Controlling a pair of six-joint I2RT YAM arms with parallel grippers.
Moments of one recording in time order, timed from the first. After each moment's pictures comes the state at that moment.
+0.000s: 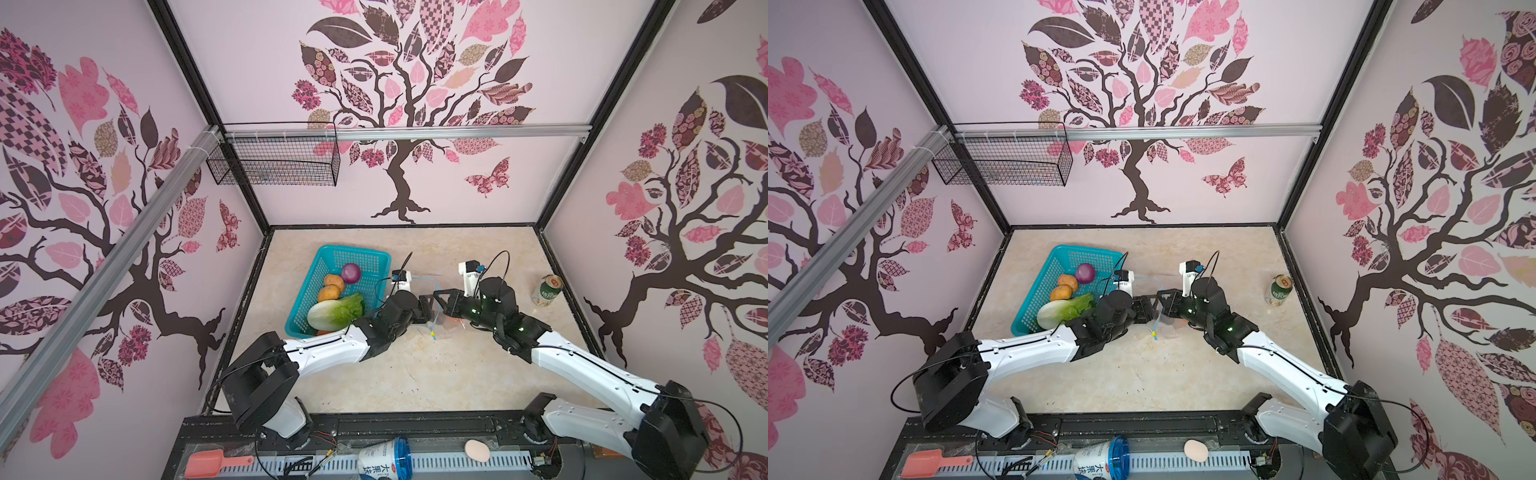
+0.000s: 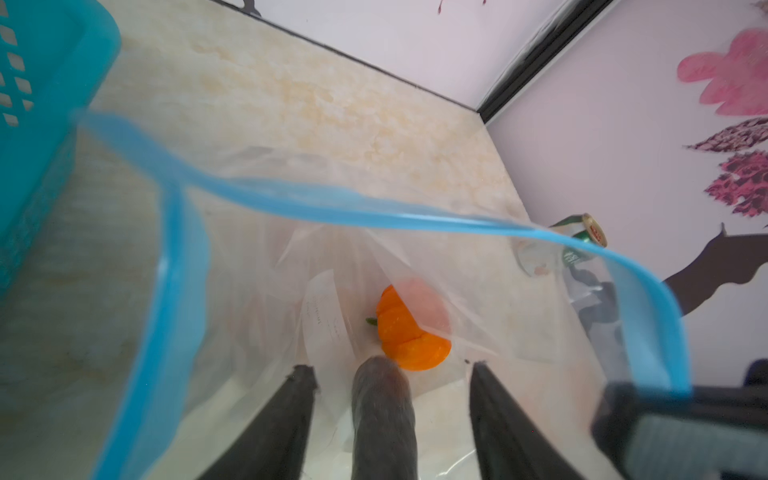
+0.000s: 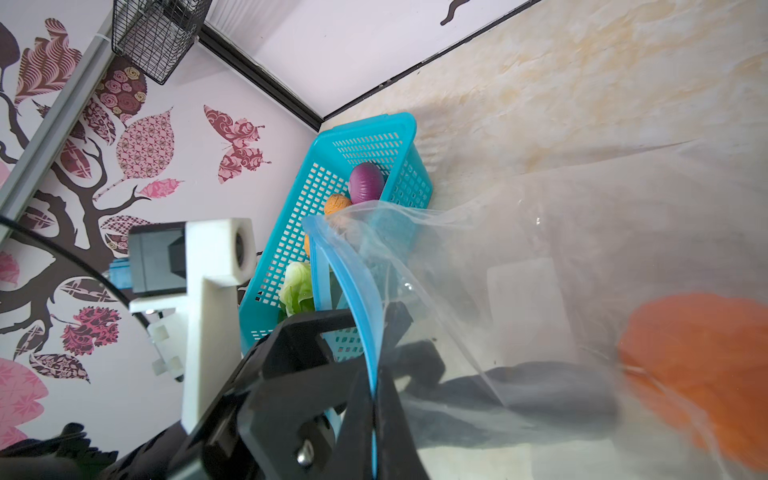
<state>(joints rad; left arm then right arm) -0.92 1.54 0.88 0.17 -0.25 -0.77 0.62 1.10 0.70 0.04 -0.17 0.77</state>
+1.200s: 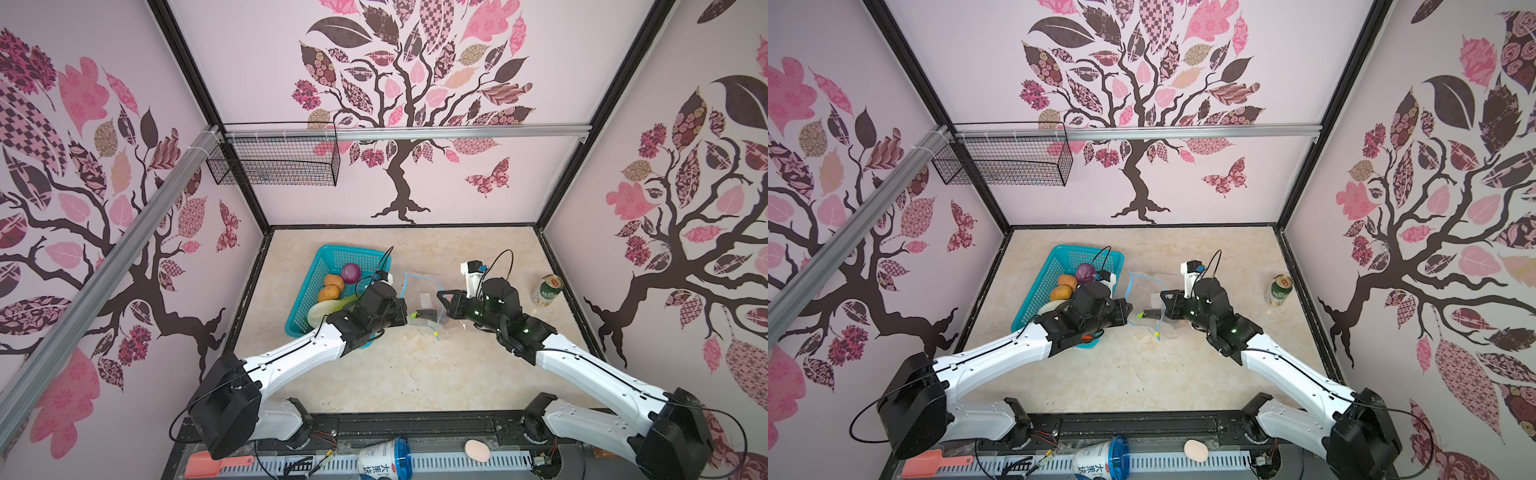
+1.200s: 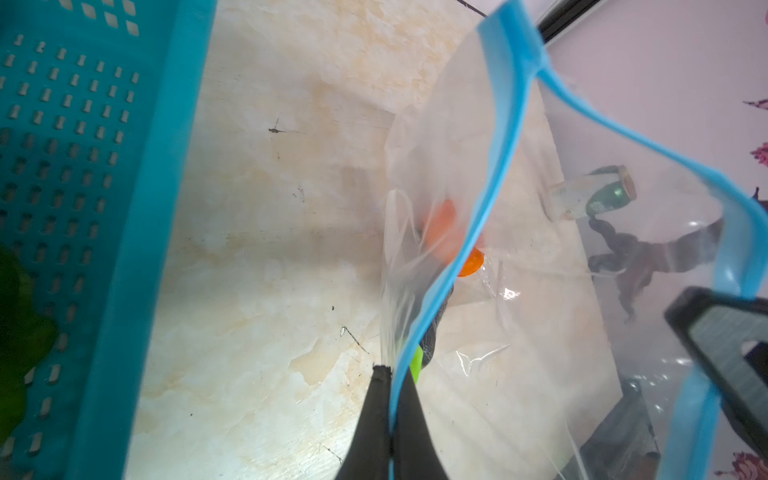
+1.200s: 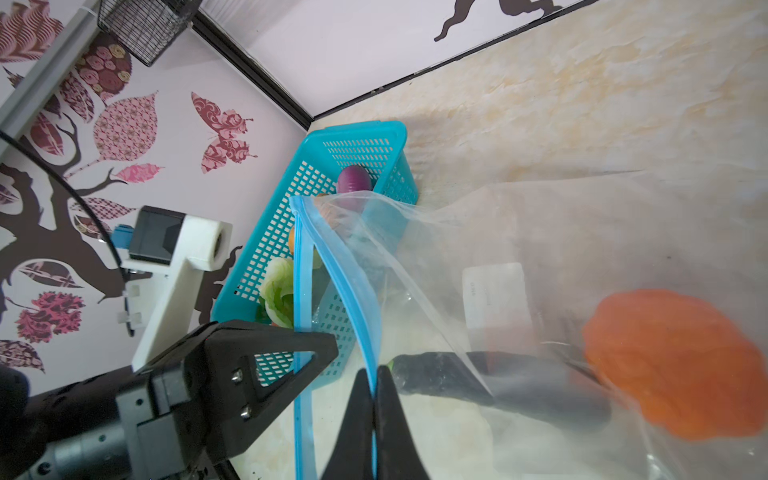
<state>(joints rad) -0.80 1.34 0.87 -0.16 -0.03 -0.78 0.62 1.06 0.73 -0.06 -0.13 0.64</state>
